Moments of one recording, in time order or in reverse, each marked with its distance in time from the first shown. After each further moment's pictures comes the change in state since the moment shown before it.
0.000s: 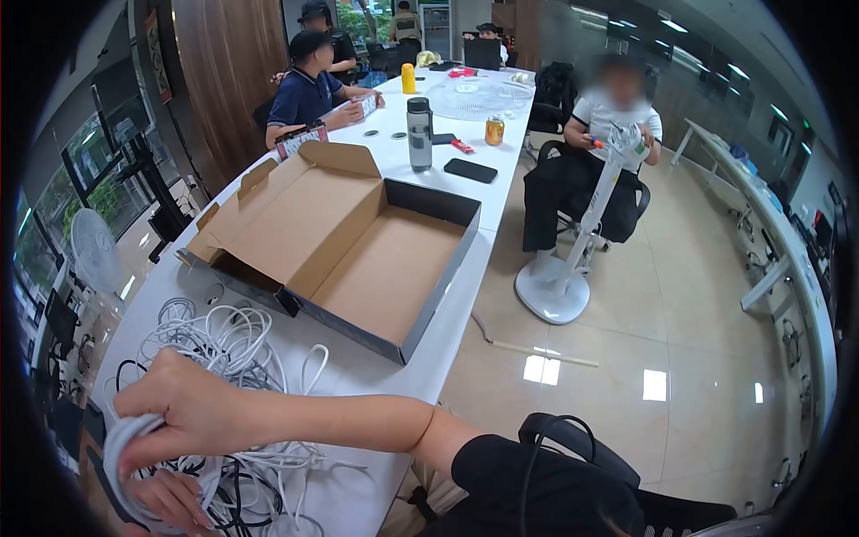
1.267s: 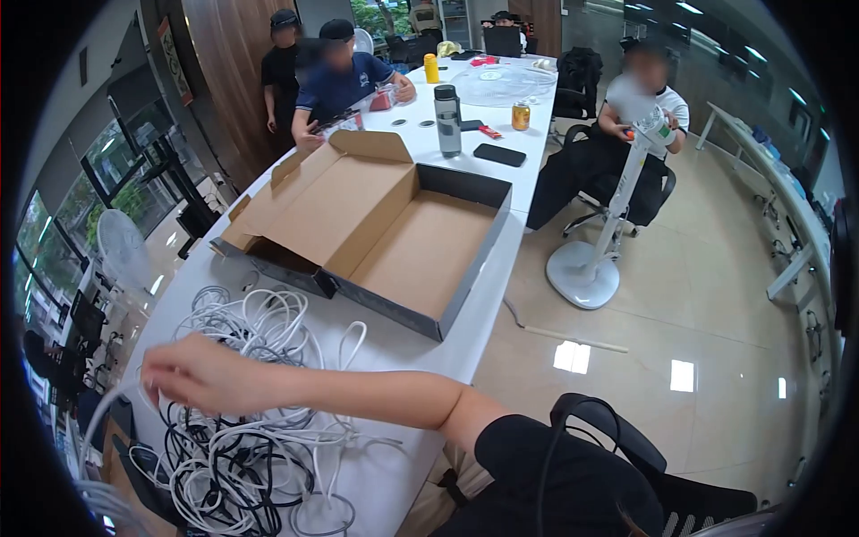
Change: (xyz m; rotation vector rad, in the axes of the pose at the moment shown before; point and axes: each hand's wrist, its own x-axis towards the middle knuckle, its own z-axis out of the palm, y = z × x) left_hand -0.027 0.125 -0.025 0.245 0.413 0.450; right_hand -0.005 0.034 0.028 0.222 -0.149 0.263
